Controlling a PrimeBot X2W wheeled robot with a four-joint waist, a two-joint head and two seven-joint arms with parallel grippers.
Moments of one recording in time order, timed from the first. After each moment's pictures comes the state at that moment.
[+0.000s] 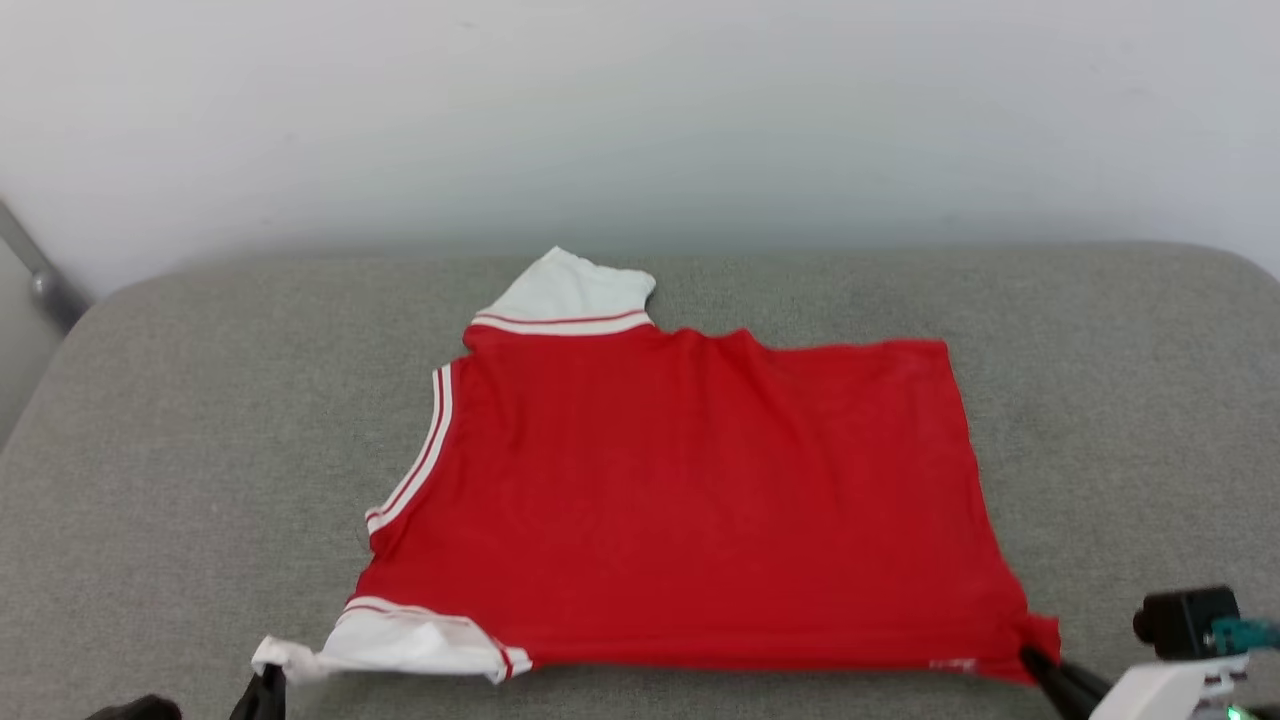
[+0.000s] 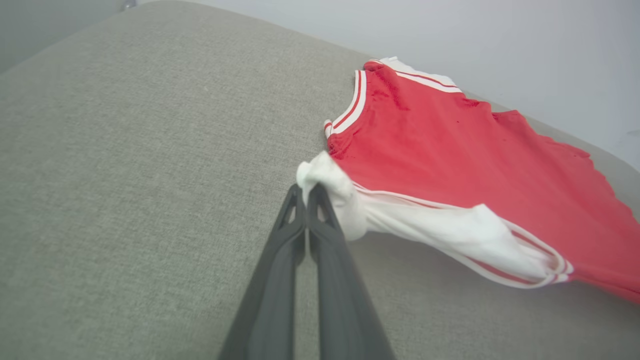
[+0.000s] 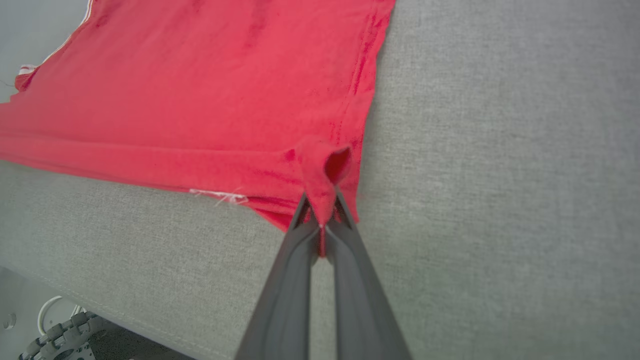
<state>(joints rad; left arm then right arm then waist) 0.22 0.44 -0.20 0.01 -0.78 0.22 -0.11 0.07 -0.36 0.12 0.12 0.52 0.13 0.38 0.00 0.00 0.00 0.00</state>
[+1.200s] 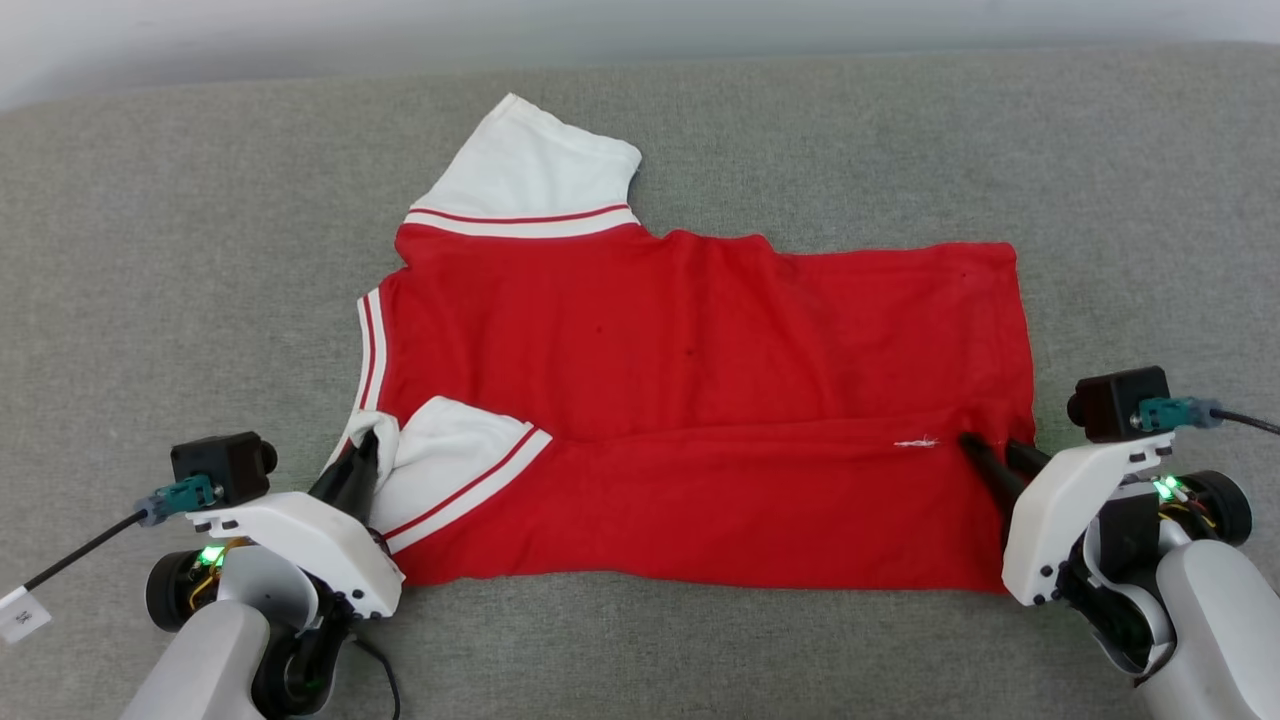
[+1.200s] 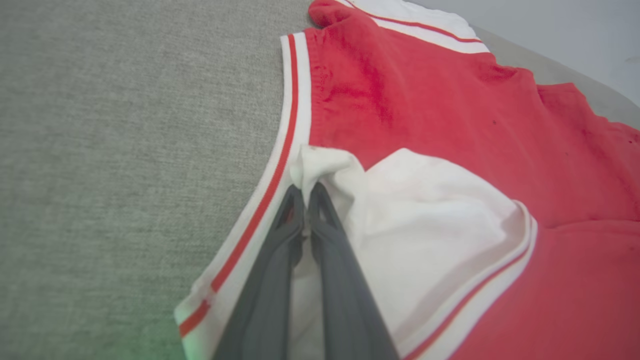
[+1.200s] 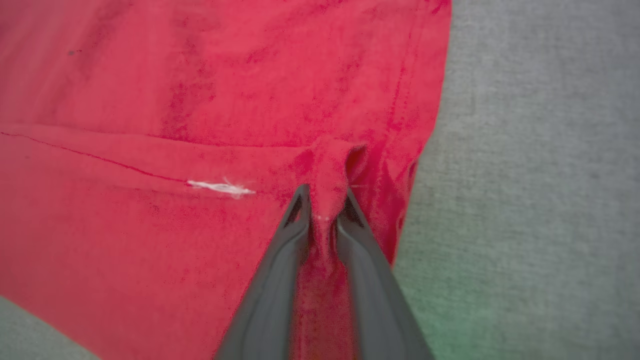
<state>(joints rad) -0.29 0.40 -0.33 0.34 -0.79 0.03 0.01 -0.34 -0.29 0.21 0.35 0.45 0.13 0.36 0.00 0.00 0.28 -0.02</state>
